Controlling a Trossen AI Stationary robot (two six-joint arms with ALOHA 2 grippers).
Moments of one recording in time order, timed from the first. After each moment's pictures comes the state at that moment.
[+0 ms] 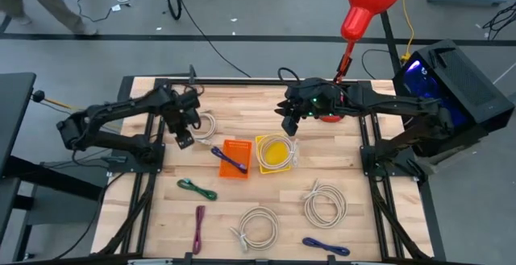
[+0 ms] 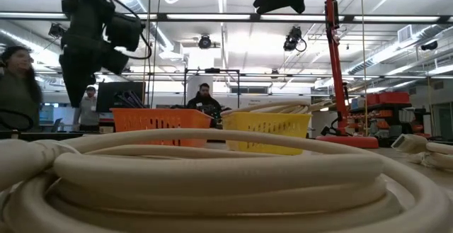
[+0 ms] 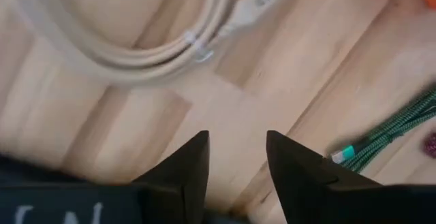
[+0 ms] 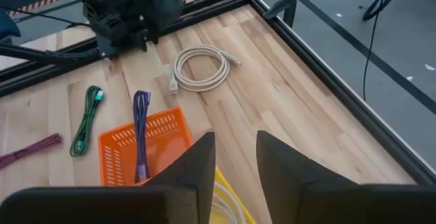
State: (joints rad) left arm 0.57 1.20 0.76 -1.11 0.17 0.04; right arm -0.13 1.42 1.42 -0.63 0.15 0.25
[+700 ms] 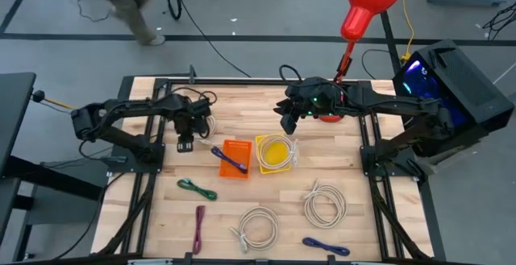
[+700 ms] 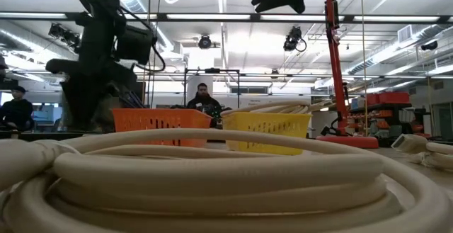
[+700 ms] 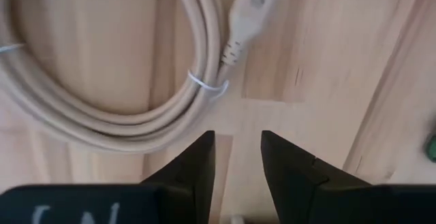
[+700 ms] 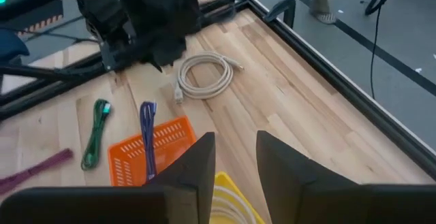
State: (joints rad) left arm 0.48 1.37 0.75 -0.99 0.02 0.38; right arm -0.13 1.42 1.42 -0.61 0.15 0.32
